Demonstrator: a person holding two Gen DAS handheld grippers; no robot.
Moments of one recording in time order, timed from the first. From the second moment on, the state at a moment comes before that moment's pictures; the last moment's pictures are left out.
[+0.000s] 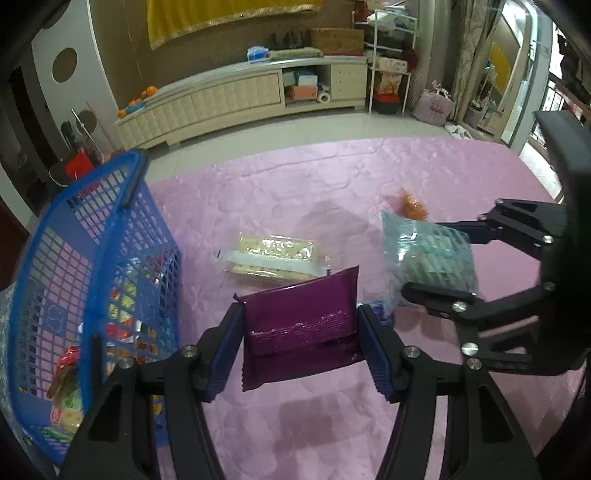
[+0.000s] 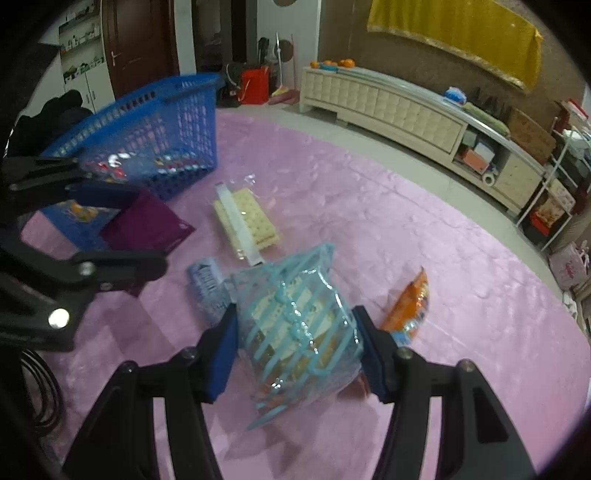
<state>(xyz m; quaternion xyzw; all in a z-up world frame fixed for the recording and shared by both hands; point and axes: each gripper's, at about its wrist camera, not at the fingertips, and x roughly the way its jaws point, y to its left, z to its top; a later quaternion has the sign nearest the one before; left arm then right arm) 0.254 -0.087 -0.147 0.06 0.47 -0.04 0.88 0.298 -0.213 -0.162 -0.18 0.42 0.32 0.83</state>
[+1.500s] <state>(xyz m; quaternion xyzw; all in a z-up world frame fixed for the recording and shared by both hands) 0.153 0.103 0.017 0.02 0.35 -0.02 0.94 0.194 -0.057 0.017 -0.11 0.33 0.30 0.89</state>
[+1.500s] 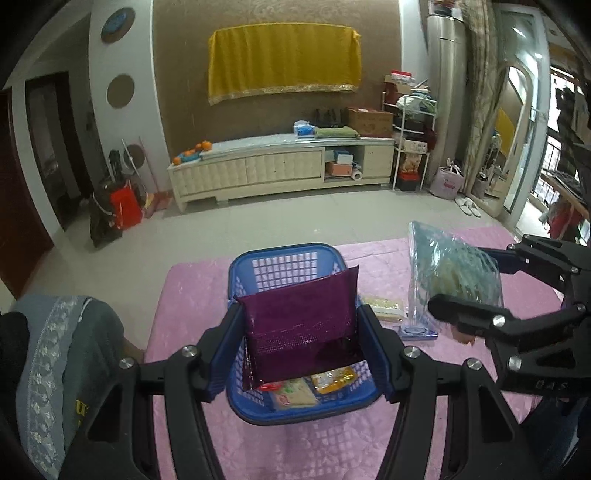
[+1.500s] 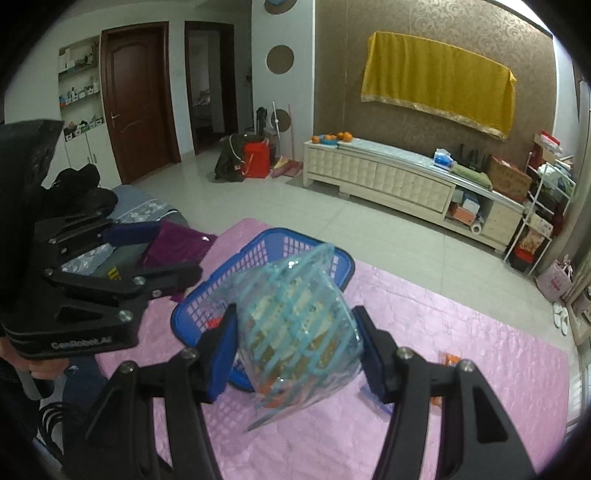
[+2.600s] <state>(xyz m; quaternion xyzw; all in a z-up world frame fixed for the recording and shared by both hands) 0.260 0.147 -0.083 0.01 0.47 0.01 0.89 0.279 -0.020 -0.075 -0.09 0.43 0.29 0.85</state>
